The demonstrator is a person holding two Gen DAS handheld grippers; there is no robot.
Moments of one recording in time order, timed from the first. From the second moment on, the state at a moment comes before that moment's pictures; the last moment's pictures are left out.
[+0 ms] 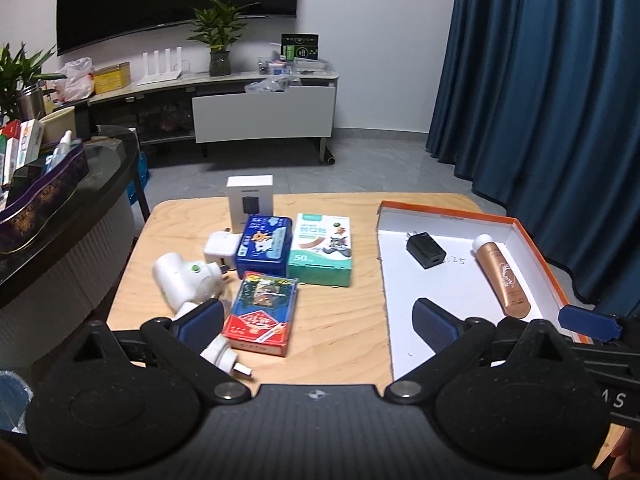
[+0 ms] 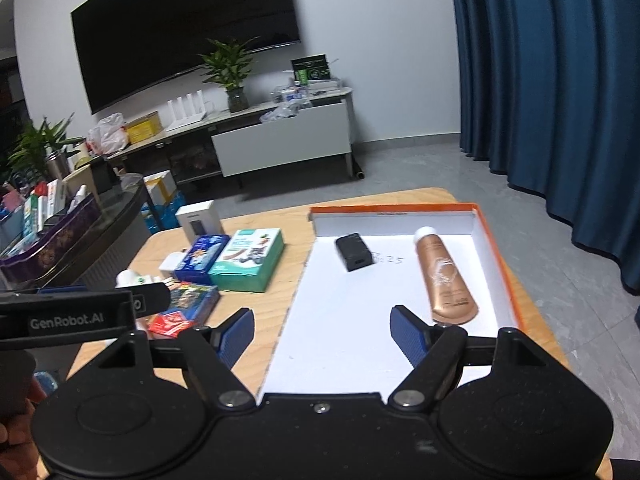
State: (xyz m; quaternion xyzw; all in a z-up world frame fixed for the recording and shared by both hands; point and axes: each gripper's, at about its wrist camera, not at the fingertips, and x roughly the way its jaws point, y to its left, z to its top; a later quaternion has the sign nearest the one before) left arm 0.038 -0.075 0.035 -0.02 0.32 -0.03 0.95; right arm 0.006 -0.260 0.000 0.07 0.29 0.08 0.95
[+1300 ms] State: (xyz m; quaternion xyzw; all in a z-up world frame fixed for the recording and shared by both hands) left arm 0.024 0.031 -0.003 -0.01 0.33 0.01 0.94; right arm 0.000 -0.191 -0.032 0.03 0.33 0.17 0.93
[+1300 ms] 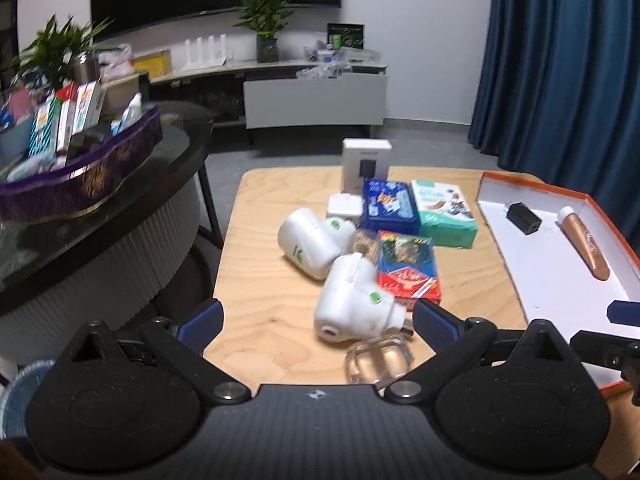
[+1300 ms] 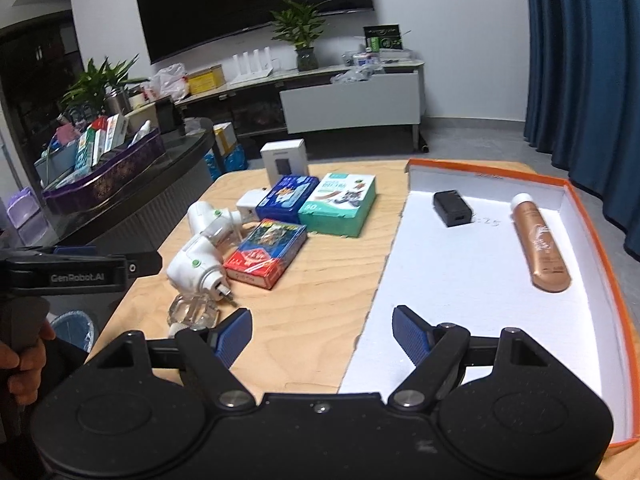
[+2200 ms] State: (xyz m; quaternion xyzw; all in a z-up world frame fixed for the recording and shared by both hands) left arm 0.094 0.019 -0.051 0.02 0.35 -0.07 0.93; right arm 0.014 -0.150 -0.056 0.01 0.37 0.23 0.90
